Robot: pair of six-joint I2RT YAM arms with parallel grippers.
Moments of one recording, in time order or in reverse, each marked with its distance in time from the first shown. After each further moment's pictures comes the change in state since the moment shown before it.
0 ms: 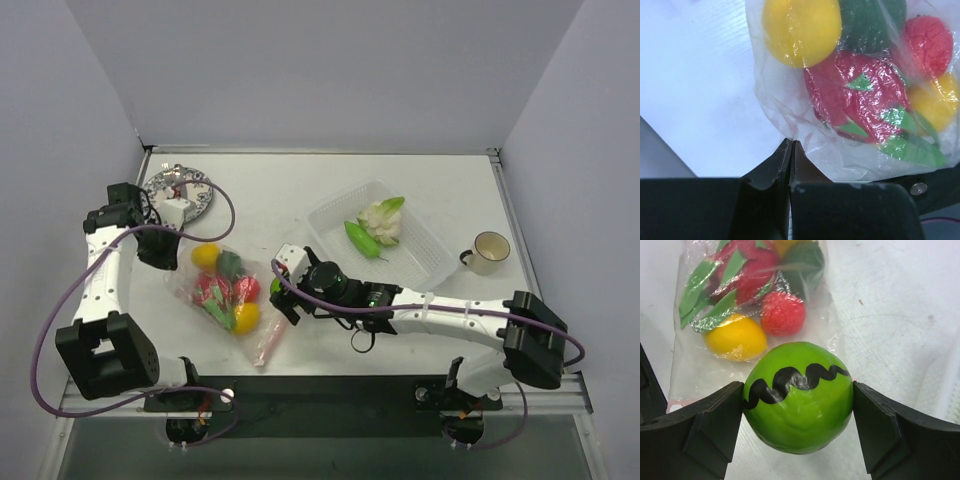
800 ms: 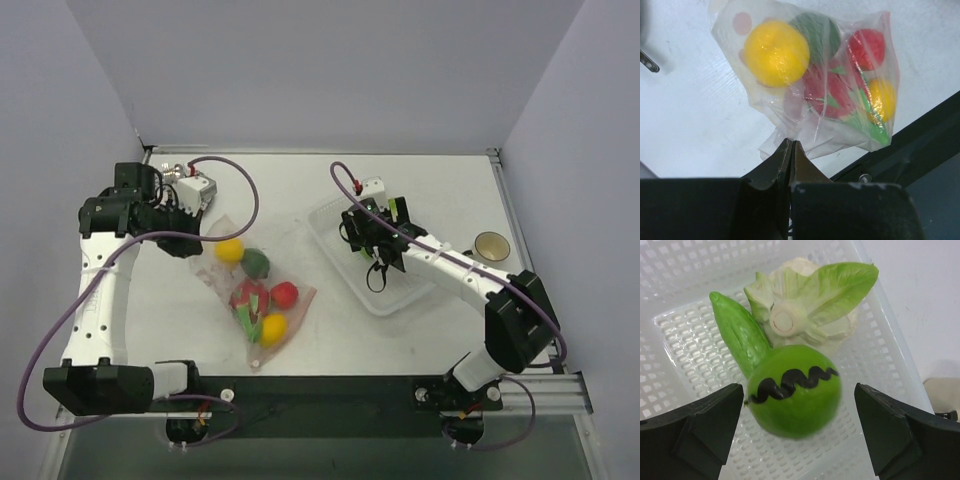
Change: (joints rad) left arm -0.219 -0.098 0.294 -0.241 0.152 -0.137; right arm -0.488 0.083 0.196 -0.450 0.473 0.198
